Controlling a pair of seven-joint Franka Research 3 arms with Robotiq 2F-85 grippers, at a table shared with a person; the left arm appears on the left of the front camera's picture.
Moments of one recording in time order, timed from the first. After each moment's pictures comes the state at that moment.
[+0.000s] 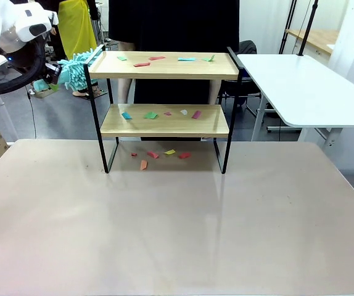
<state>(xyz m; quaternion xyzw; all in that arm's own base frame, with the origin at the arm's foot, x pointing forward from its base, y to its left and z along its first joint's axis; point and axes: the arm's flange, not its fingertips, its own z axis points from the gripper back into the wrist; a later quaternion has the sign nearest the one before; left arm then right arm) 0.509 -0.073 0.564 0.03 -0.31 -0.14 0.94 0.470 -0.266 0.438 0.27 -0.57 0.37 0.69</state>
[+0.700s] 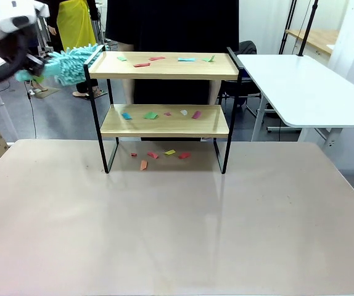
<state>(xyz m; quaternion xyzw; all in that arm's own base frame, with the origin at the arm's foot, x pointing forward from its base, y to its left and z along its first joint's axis) 0.498 -0.038 0.598 0.07 -0.30 -0.22 0.93 0.470 -0.266 0.438 0.27 -0.57 0.37 0.69</state>
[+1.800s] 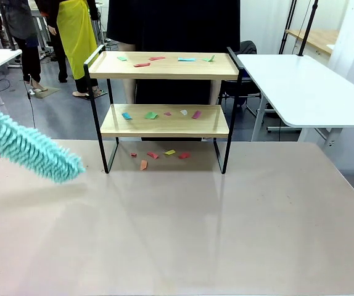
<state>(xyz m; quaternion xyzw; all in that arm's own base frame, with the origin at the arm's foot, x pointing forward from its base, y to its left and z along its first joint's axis) 0.372 0.031 0.642 0.16 0.03 -0.68 0.71 0.470 -0.265 0.438 0.27 -0.57 0.37 0.69</state>
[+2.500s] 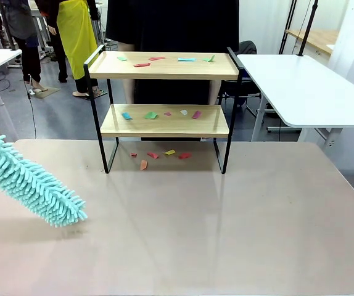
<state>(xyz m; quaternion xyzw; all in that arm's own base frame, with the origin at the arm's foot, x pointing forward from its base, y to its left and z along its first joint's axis) 0.346 -0.007 0.628 0.13 0.08 -0.76 0.64 0.470 -0.266 0.438 0.27 -0.57 0.37 0.69</state>
